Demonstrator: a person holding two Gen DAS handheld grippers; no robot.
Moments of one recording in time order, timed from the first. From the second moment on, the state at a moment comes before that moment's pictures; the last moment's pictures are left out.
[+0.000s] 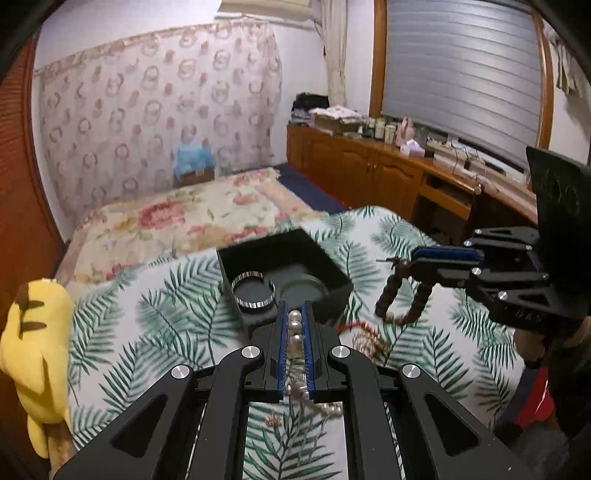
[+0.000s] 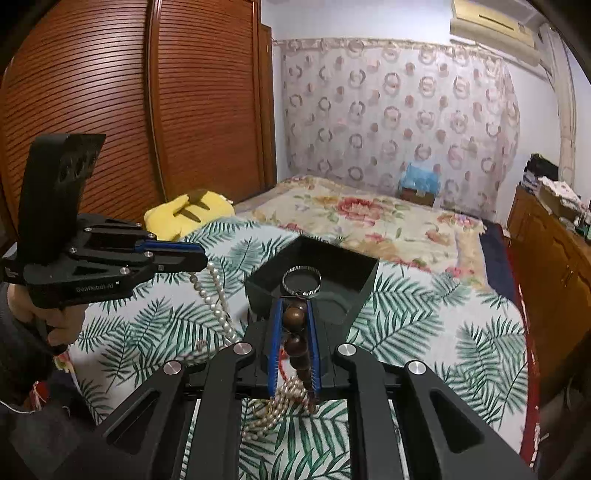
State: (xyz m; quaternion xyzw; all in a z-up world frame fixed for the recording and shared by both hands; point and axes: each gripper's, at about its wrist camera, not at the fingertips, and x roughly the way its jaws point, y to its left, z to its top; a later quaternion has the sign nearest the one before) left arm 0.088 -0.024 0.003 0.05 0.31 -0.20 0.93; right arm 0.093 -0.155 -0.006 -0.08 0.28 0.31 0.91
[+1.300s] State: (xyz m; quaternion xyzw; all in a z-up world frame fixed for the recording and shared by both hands) left arm 0.152 -0.031 0.113 0.05 0.23 -0.16 0.96; right arm 0.164 -0.152 0.037 -0.07 0.24 0.28 0.93
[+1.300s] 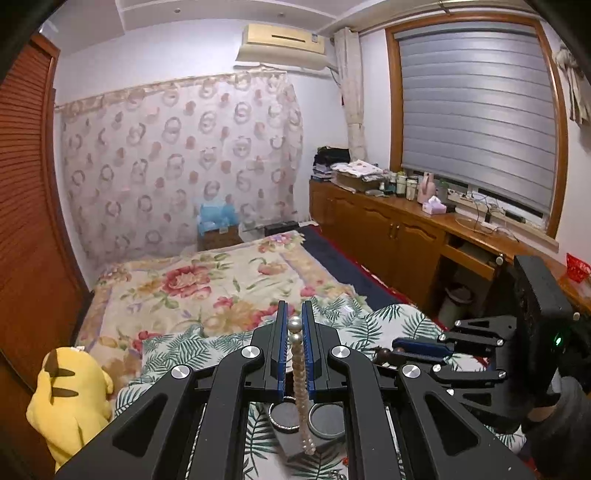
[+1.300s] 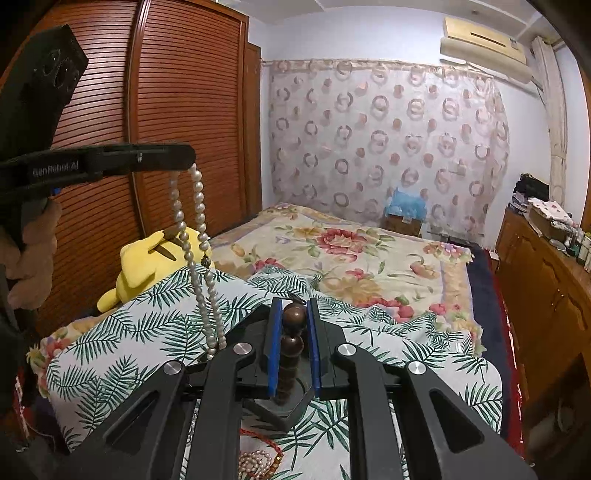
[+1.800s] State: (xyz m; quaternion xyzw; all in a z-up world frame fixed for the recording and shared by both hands) left arm 0.174 -0.024 0.017 0.04 0.32 -0.16 0.93; right arm 0.205 -0.133 0.004 -0.08 0.26 0.28 0.92
